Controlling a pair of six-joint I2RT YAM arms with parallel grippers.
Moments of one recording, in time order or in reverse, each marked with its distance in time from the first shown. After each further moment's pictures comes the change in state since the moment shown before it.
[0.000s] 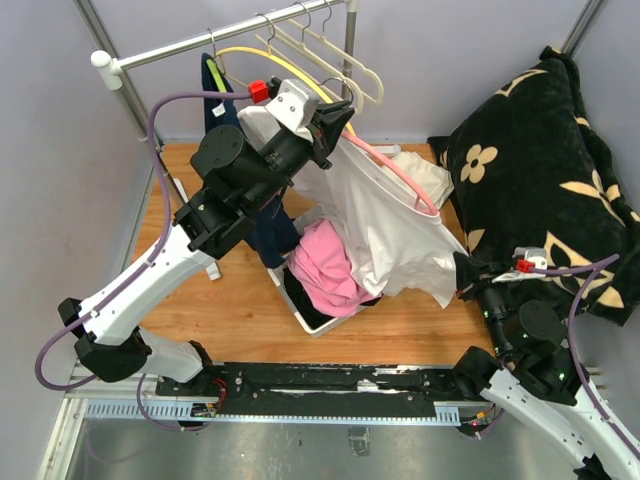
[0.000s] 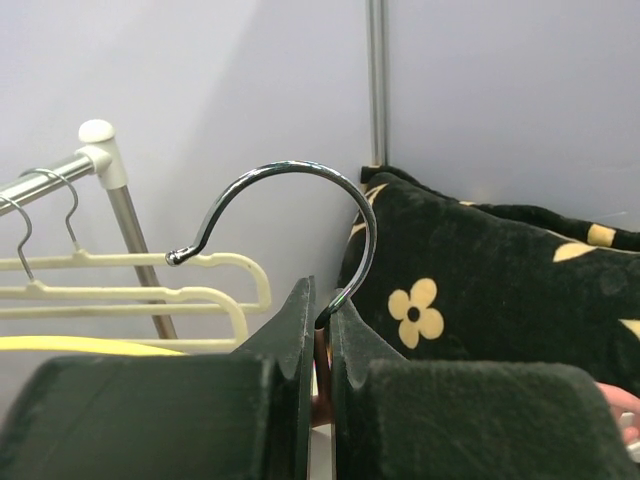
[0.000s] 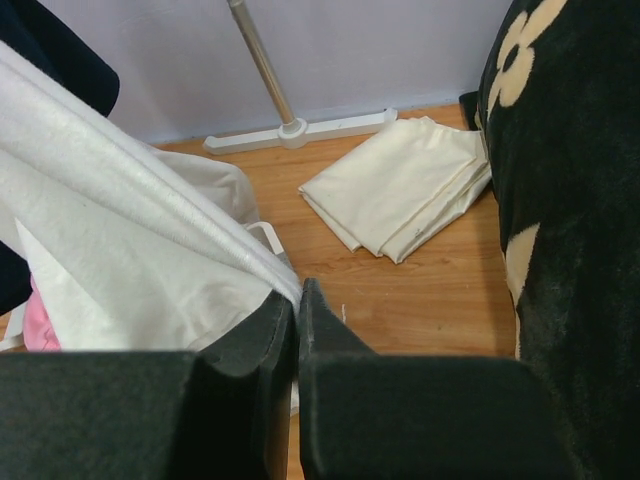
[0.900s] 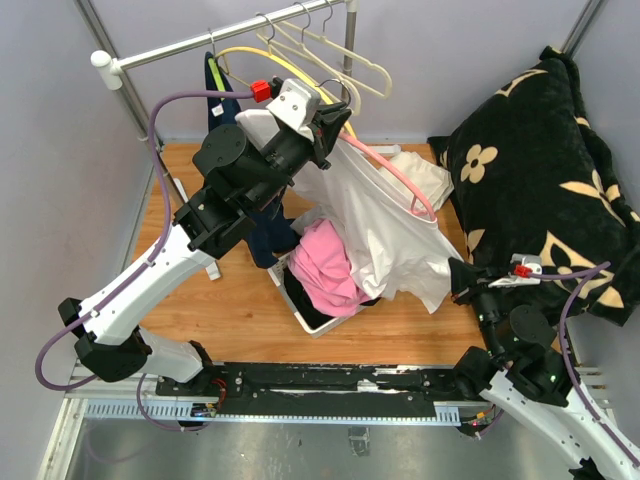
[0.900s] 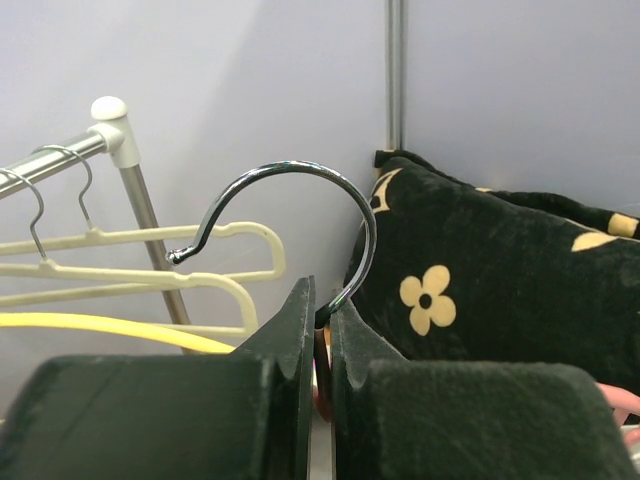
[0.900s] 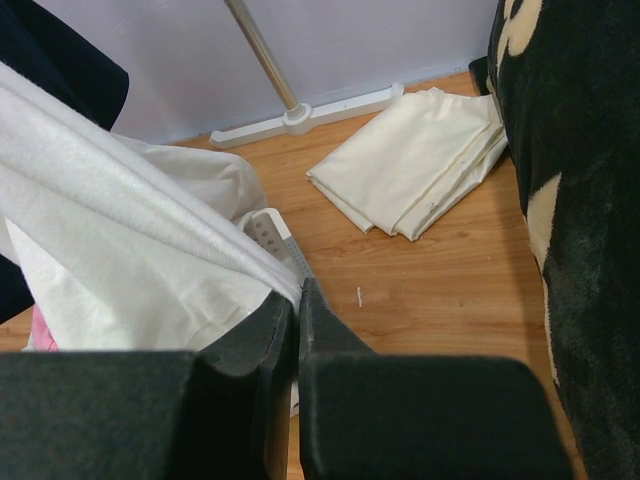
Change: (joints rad) left arm 0.003 0.000 0.010 -0.042 -0.037 0.003; right arm 0.003 -0.061 -0.084 -0.003 0.022 0.110
